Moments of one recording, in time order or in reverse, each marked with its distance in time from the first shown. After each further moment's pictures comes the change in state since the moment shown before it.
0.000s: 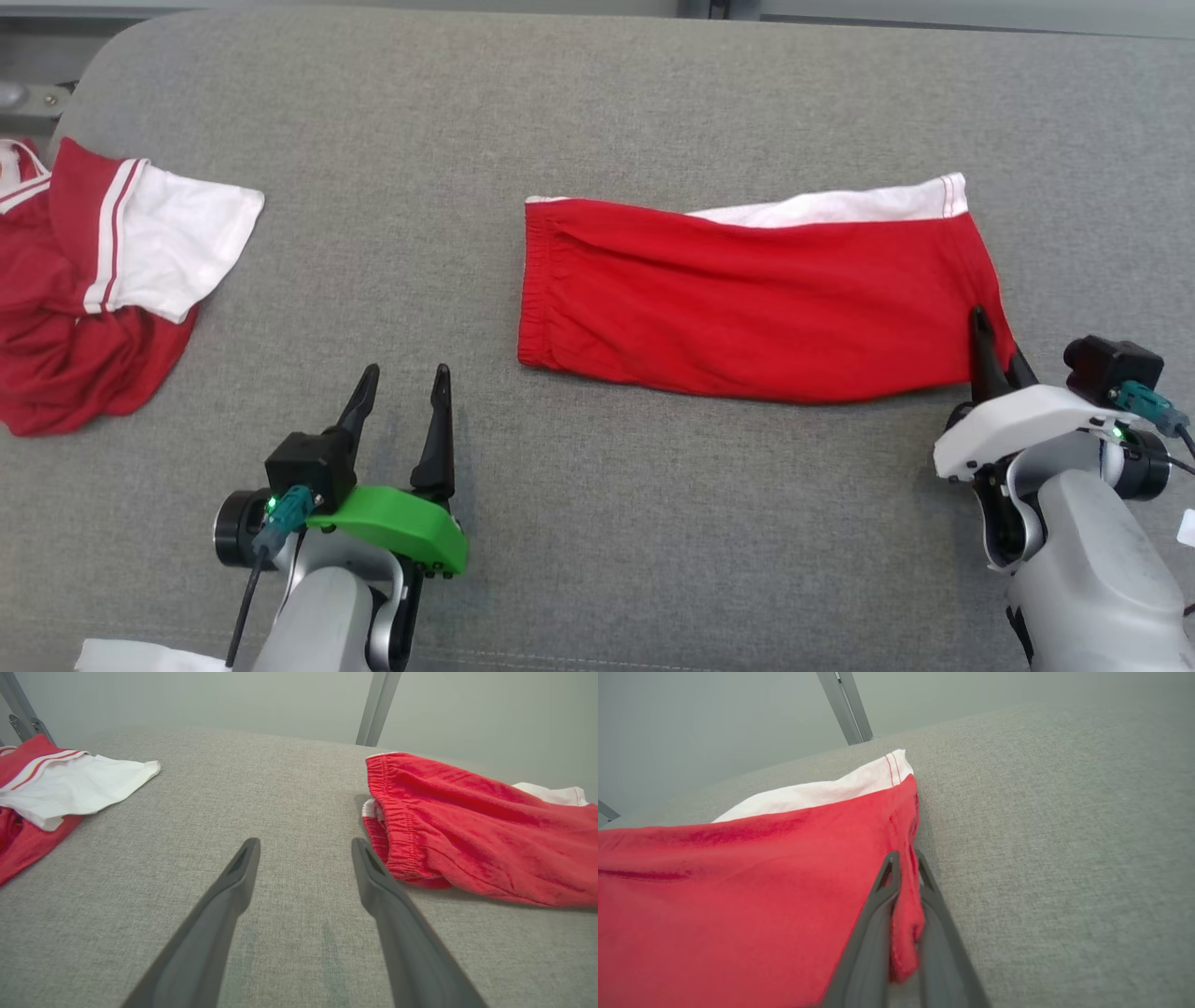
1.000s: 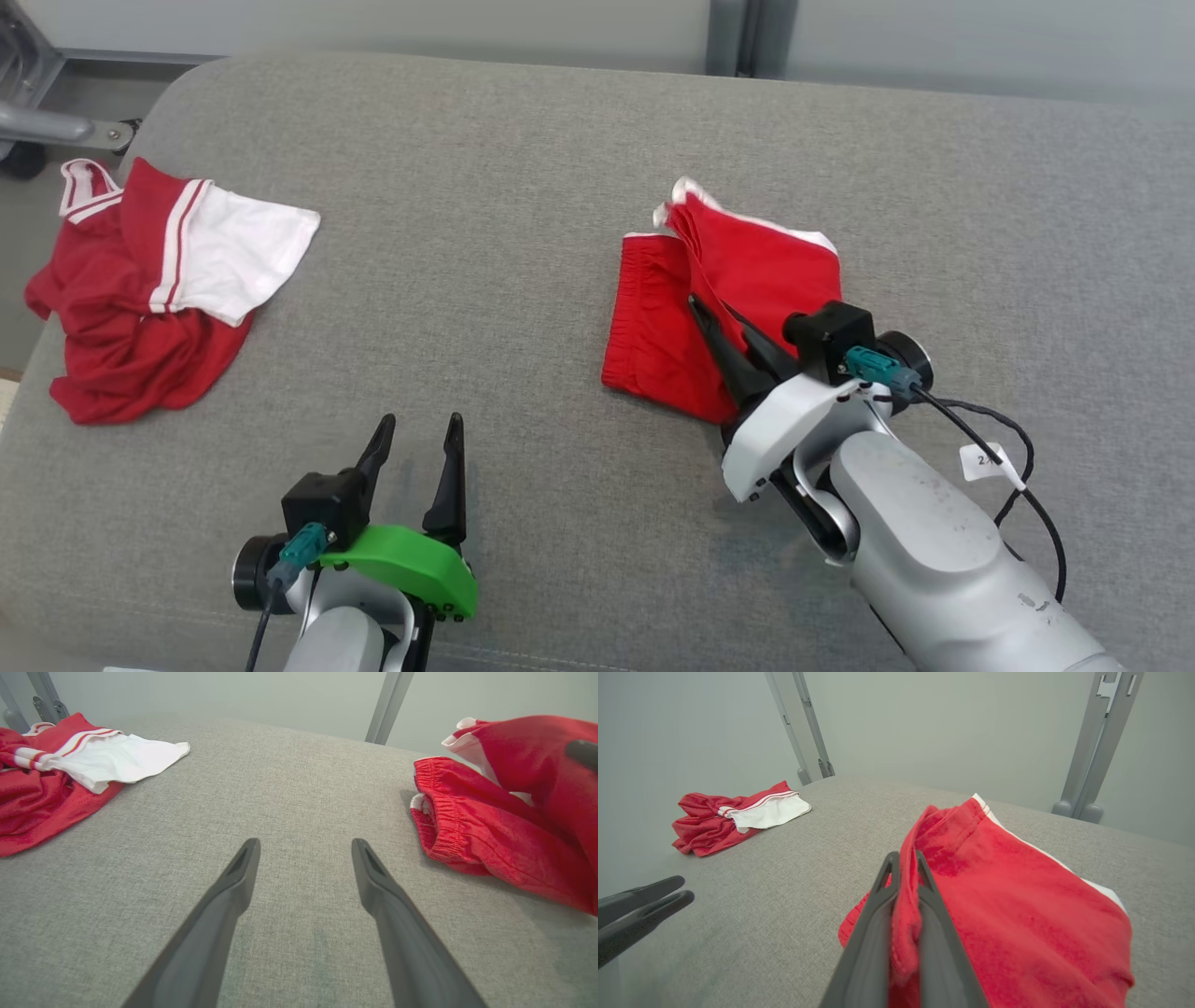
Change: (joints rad) left arm 0.067 0.000 -0.017 0.031 -0.037 -0.008 0.000; right arm -0.104 0.033 0.608 -0.093 0.064 0.000 0.000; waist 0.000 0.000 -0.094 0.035
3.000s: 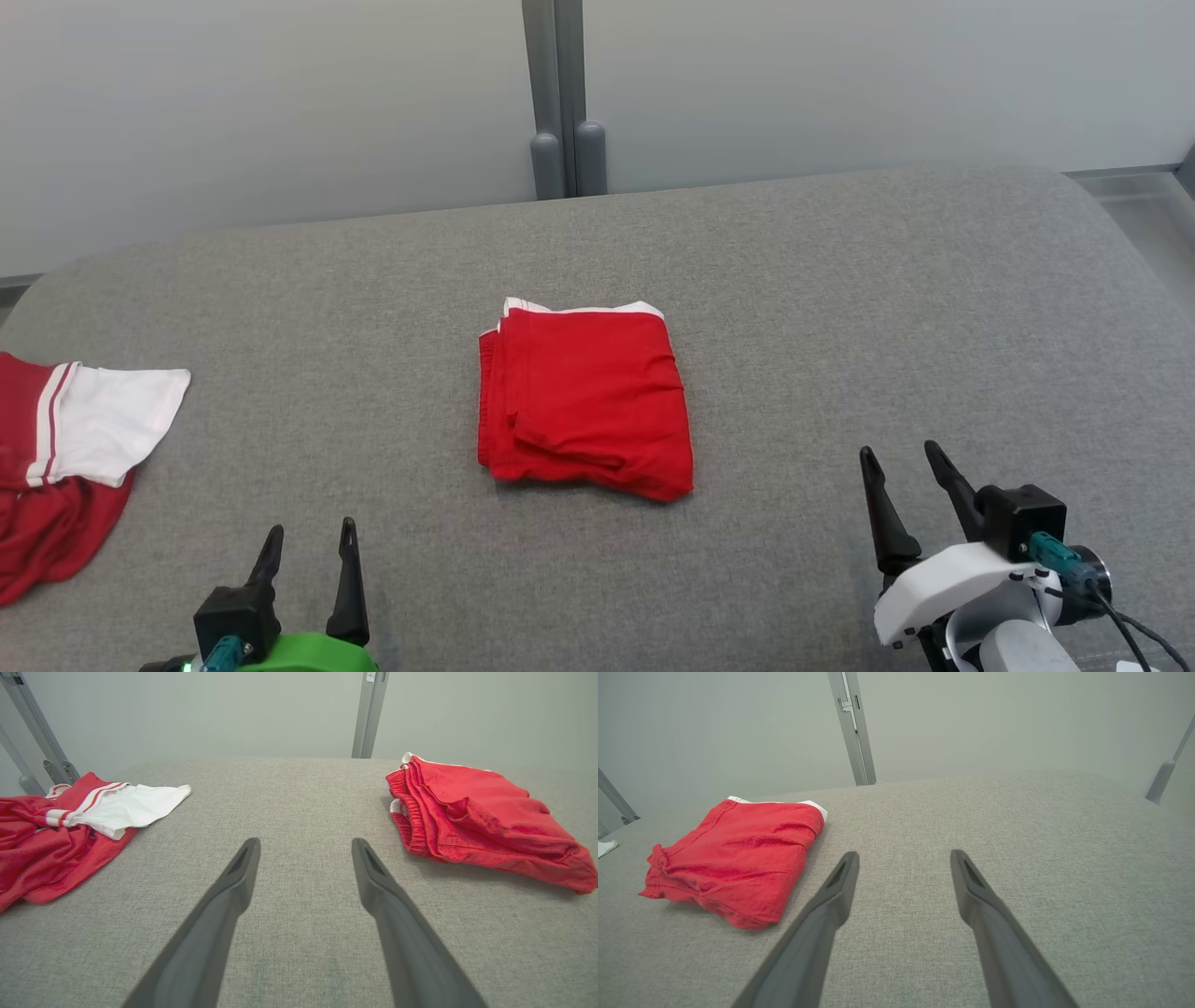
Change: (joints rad) left arm 0.211 0.000 0.264 -0.065 0.203 -0.023 0.000; right arm 0.476 0.029 -0.488 -0.208 -0.202 0.000 0.000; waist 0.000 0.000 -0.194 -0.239
